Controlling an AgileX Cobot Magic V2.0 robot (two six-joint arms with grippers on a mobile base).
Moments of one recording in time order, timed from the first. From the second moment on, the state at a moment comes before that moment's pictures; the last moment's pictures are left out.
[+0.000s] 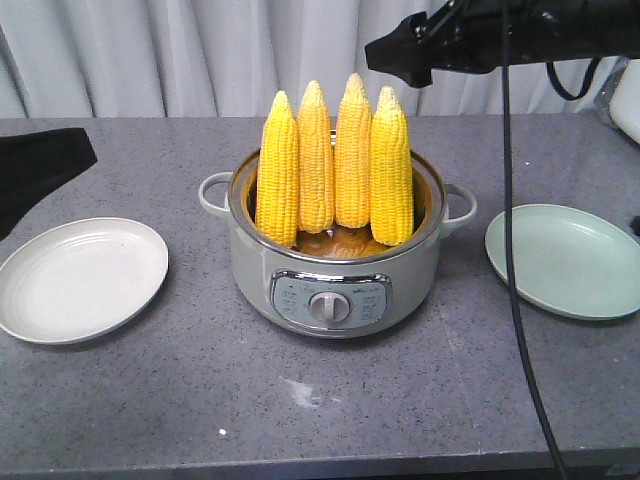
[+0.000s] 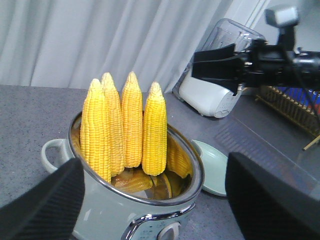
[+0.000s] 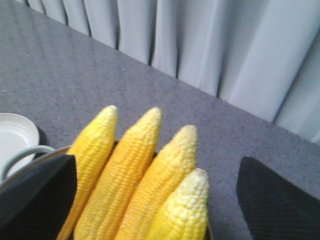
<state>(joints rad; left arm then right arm) -0.02 0.86 -0.83 -1.34 0.68 0.90 0.16 1.74 -1.73 0.80 0.73 -0.81</state>
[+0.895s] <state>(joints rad) -0.02 0.86 -0.83 -1.34 0.68 0.90 0.16 1.92 -1.79 0.67 0.84 -0.74</state>
